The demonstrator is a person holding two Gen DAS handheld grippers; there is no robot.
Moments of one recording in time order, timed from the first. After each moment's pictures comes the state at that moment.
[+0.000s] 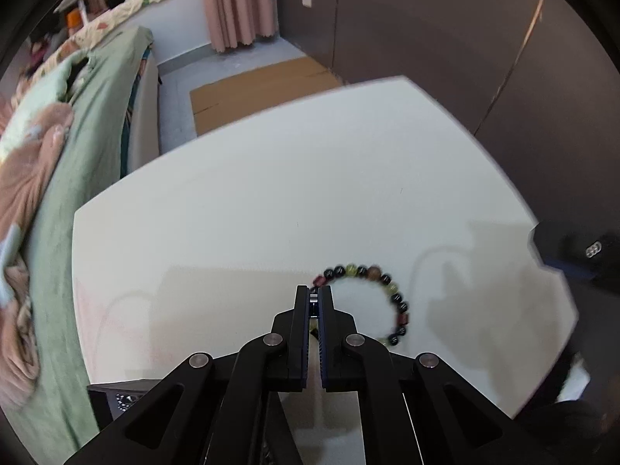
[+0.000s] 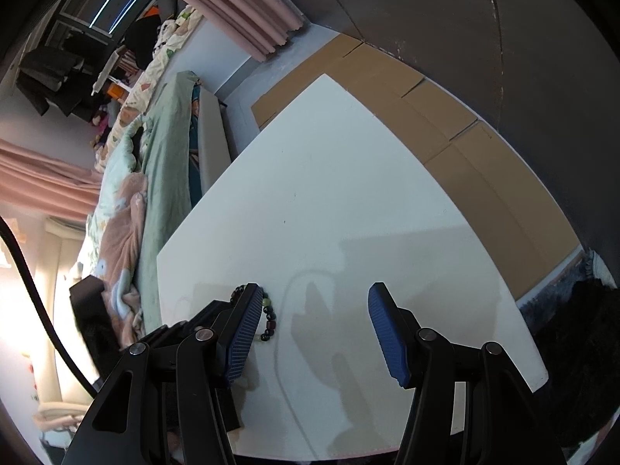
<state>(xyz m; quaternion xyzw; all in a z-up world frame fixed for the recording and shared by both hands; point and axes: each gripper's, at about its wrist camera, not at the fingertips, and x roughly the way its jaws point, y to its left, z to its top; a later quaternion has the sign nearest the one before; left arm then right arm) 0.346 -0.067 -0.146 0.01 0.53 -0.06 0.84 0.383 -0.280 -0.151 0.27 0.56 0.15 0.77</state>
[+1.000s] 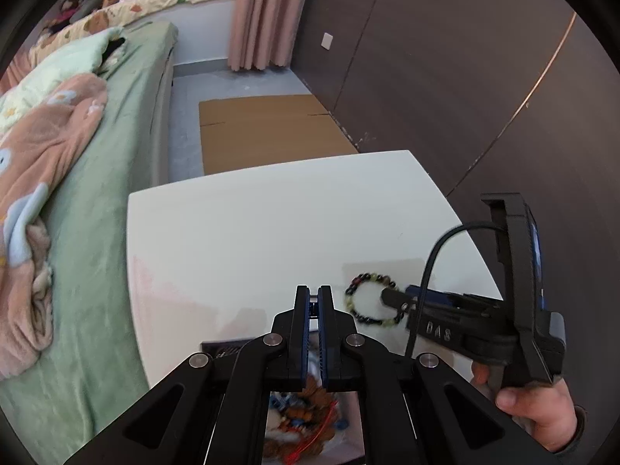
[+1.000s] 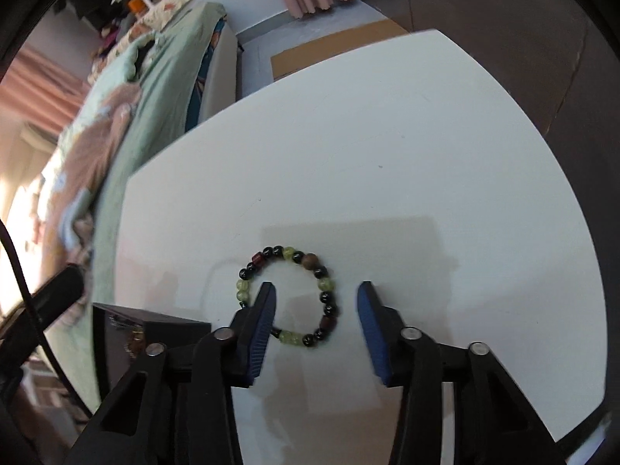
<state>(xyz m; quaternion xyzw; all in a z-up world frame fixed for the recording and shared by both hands) 0.301 0.020 -0.089 -0.09 0.49 -0.09 0.86 0.384 -0.164 -0.177 0.10 0.59 0.16 0.79</state>
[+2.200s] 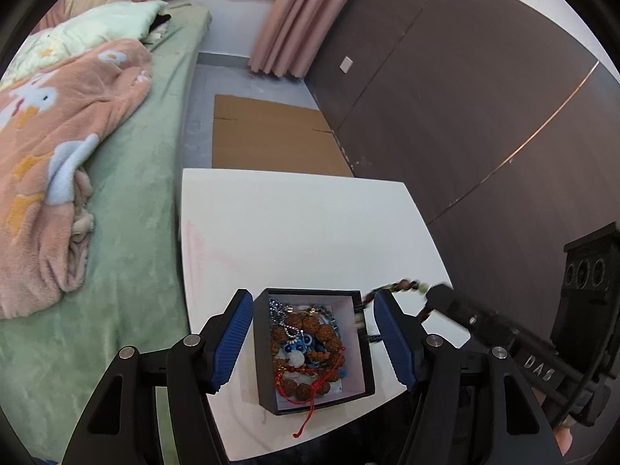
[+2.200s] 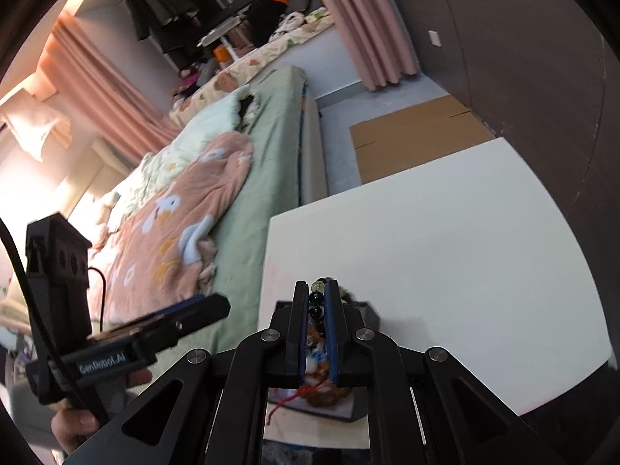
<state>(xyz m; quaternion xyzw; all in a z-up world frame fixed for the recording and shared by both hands) 0.244 0.092 -0.047 -0.20 0.46 -0.09 0.86 0.297 -0.122 -0.043 0.15 0.47 0.27 0.83</state>
